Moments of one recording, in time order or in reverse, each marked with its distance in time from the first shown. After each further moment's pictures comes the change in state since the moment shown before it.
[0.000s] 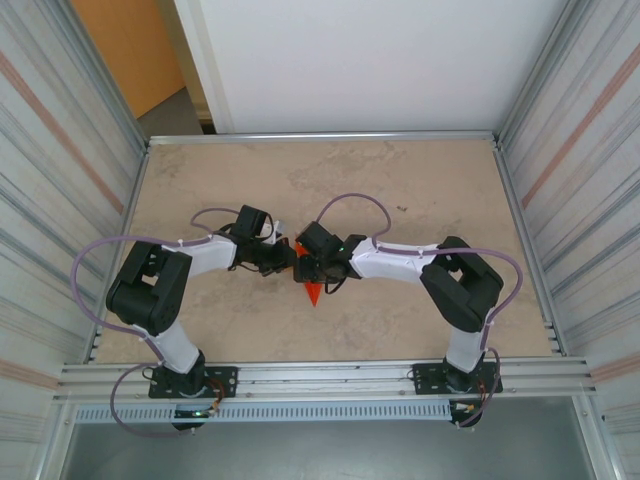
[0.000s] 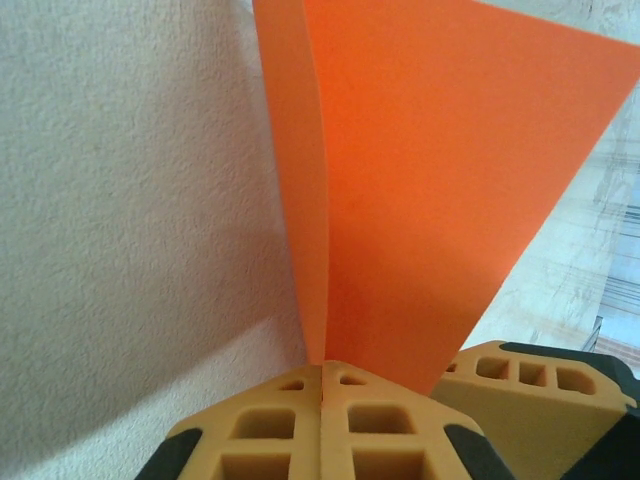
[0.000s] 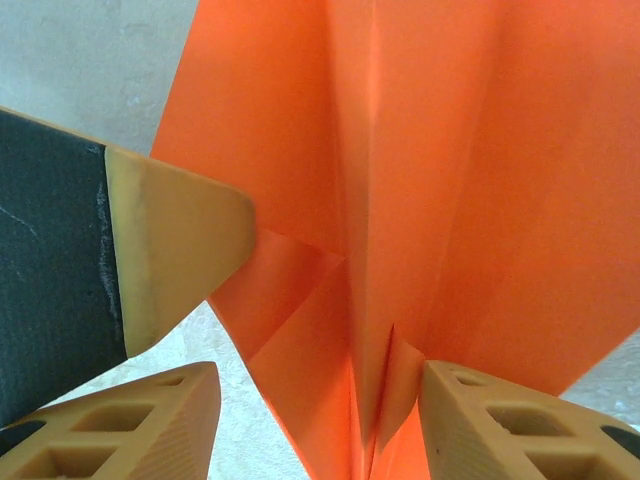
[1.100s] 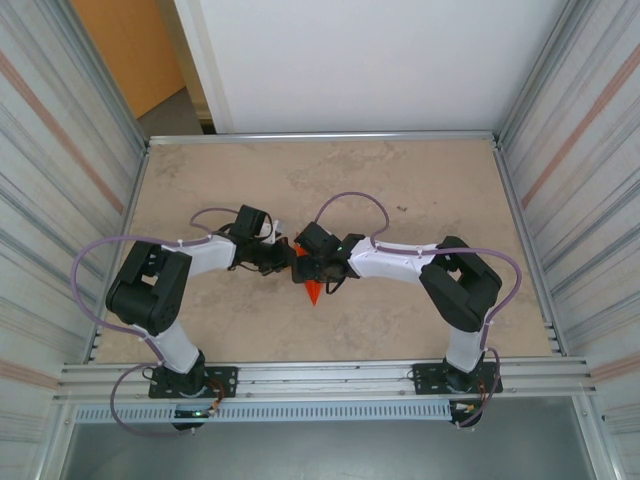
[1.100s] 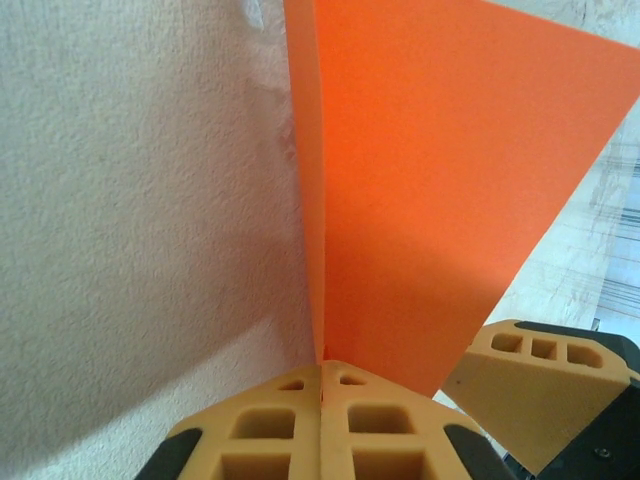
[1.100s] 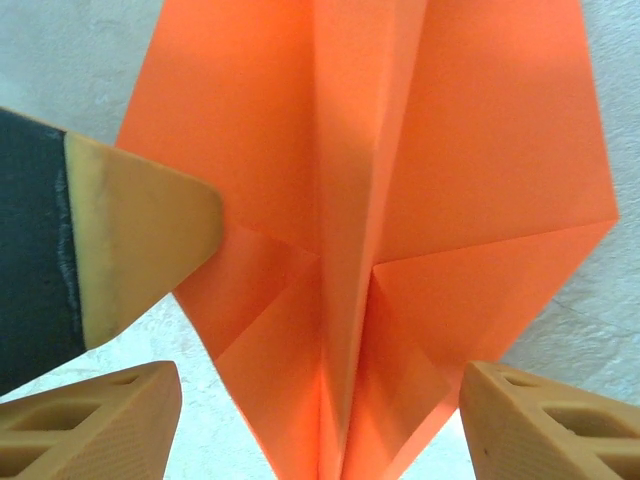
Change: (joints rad) left arm 0.005 0.000 -0.003 0.013 0.003 0.000; right arm 0.006 0.003 0.018 -0.041 0.043 -0.041
